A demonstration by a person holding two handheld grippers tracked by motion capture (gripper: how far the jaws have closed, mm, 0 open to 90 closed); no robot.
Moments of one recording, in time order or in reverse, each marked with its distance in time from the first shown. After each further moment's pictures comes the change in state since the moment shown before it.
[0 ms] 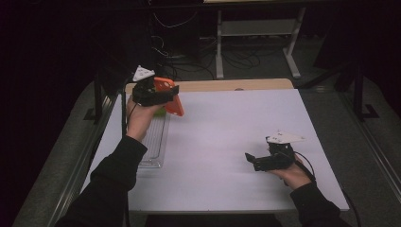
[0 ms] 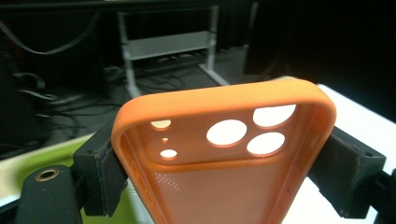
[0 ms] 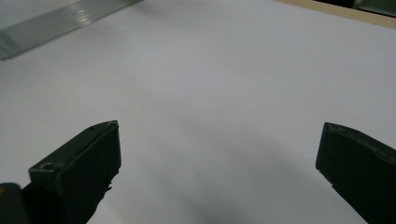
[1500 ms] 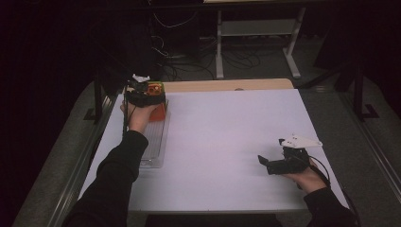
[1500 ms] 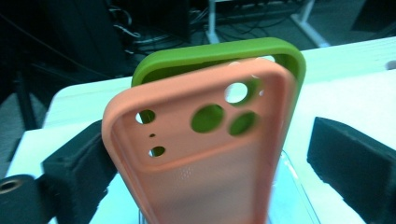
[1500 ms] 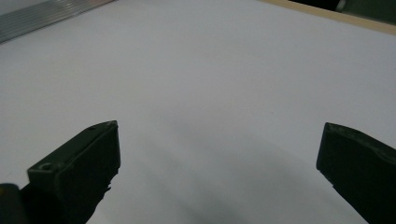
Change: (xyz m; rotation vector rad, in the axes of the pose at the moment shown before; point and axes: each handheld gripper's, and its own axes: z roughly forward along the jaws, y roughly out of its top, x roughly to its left) left arm 0.058 -0.052 0.057 0.225 0.286 -0.056; right arm -0.018 -0.016 -0.022 -0.019 -0.032 -0.008
